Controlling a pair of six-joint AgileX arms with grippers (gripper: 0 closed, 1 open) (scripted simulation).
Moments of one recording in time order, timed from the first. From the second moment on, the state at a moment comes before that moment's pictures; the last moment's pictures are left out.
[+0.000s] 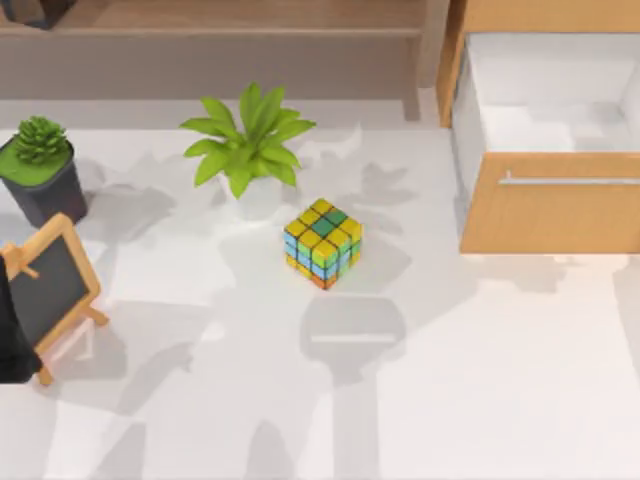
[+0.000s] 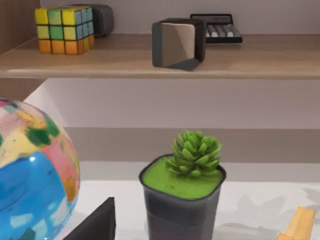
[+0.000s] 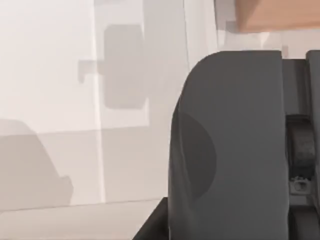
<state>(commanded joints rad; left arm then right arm) 0.00 0.00 0.00 0.00 0.00 0.00 -0.08 1.73 1.54 -0.90 0.01 0.02</state>
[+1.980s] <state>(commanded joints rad) 0.00 0.00 0.00 0.00 0.00 0.00 -0.53 1.19 0.61 -0.80 -0.06 -0.43</state>
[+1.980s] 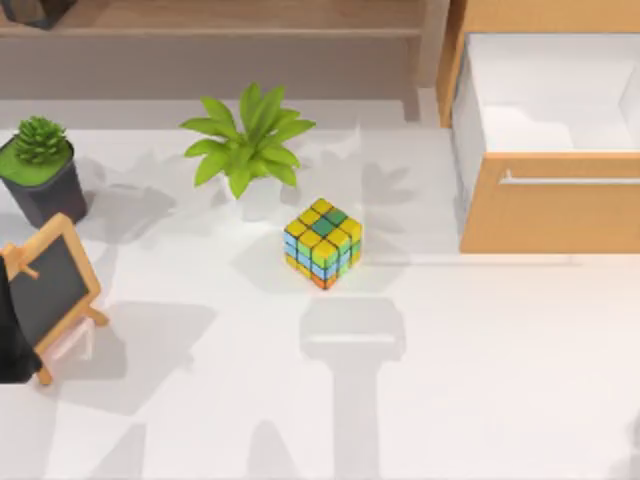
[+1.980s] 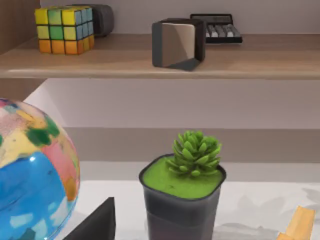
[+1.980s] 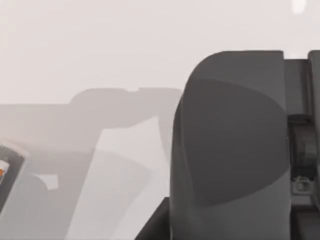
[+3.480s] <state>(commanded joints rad) 0.00 0.00 0.00 0.00 0.00 0.00 -0.51 1.22 0.52 -0.78 -0.05 -0.50</state>
